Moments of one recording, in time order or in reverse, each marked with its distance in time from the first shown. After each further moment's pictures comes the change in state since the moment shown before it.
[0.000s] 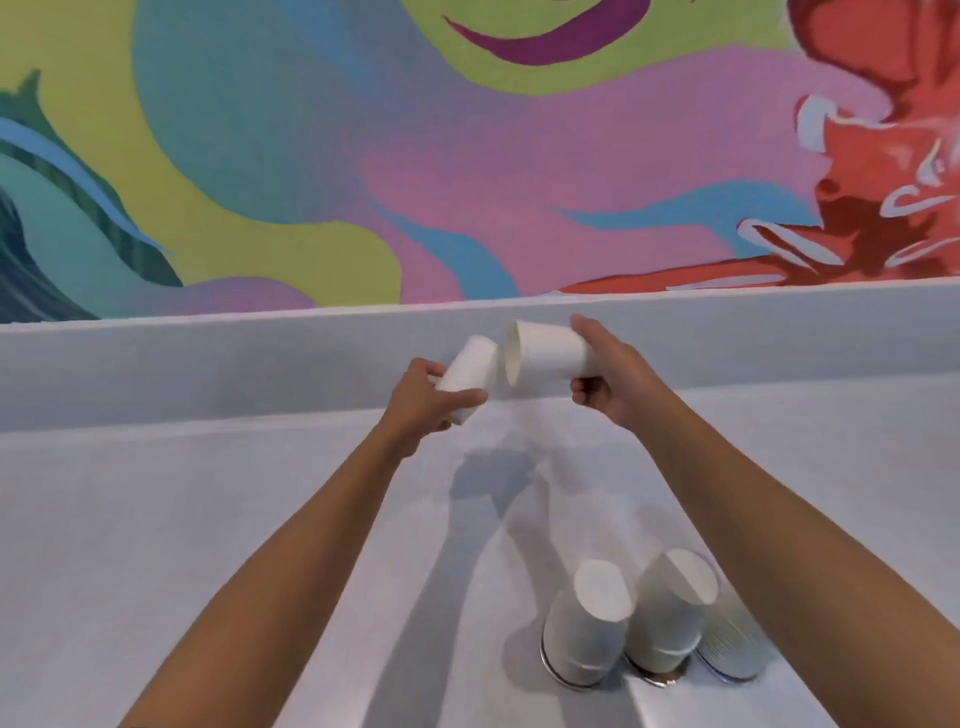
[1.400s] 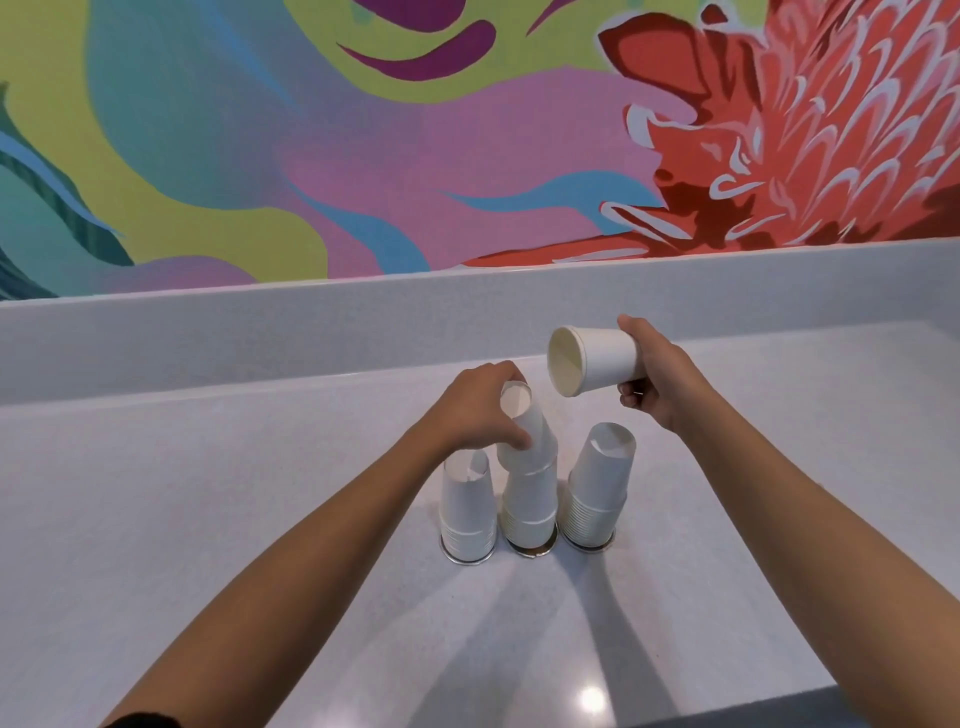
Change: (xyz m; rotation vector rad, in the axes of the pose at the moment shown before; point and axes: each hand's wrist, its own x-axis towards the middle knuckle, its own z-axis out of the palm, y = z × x) left_hand -0.184 0.064 0.129 0.594 -0.279 0.403; right_hand -0.138 0.015 -0.170 -0.046 0.215 -0.015
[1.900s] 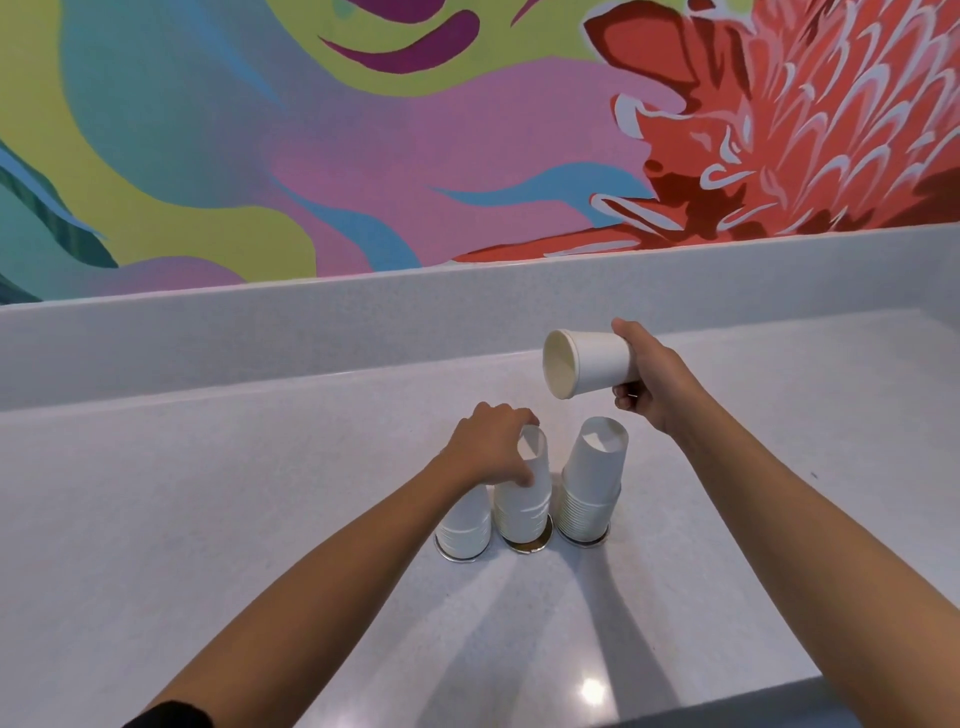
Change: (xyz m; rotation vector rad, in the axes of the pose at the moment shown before) left_hand 0.006 -0.007 0.049 0.294 -0.147 0.024; right_hand 0.007 0.011 -0.005 0.008 0.004 -0.004
